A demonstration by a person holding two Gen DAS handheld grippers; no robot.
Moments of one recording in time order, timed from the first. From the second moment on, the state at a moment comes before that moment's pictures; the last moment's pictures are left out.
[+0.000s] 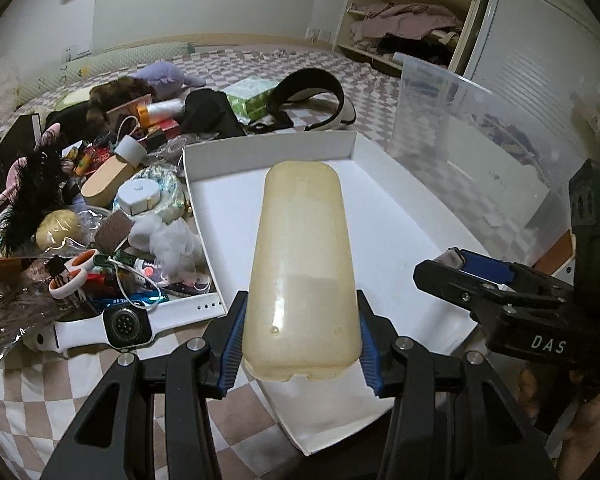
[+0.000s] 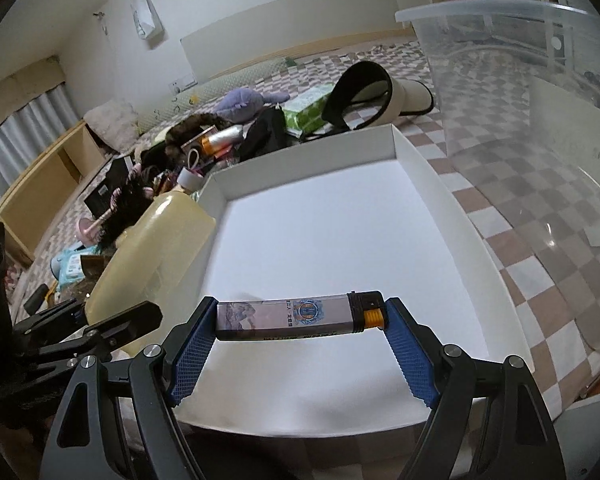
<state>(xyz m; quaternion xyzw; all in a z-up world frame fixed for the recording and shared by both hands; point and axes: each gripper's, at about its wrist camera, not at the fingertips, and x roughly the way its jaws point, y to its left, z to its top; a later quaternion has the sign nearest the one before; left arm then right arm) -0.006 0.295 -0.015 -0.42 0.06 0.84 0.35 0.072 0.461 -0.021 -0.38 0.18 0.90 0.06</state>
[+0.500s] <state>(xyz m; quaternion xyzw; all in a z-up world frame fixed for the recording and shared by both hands) -0.013 0.307 -0.028 -0.43 0.08 0.83 0.34 0.065 0.464 -0.039 -0.40 0.19 0.89 0.06</state>
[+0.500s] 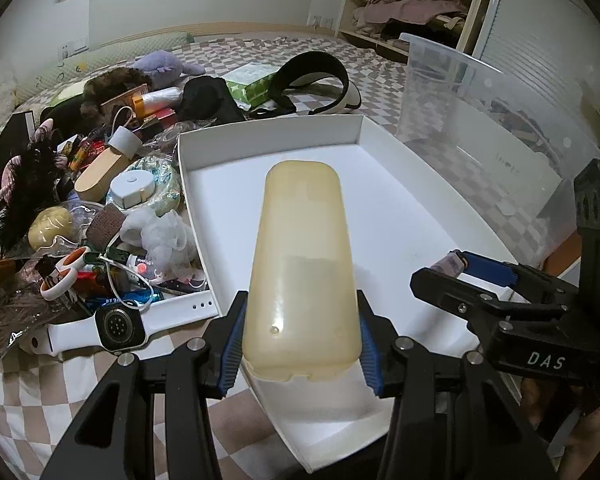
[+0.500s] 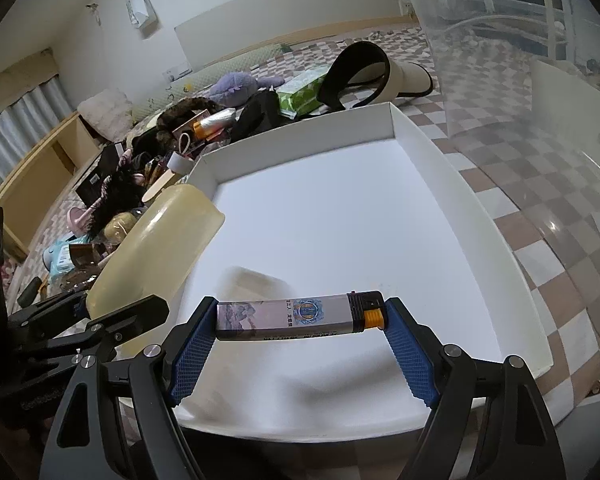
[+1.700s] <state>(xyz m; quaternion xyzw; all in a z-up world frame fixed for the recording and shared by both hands) -0.014 0.313 -0.031 -0.44 0.08 0.83 0.34 0.051 0.463 -0.047 -0.43 0.18 0.88 0.08</state>
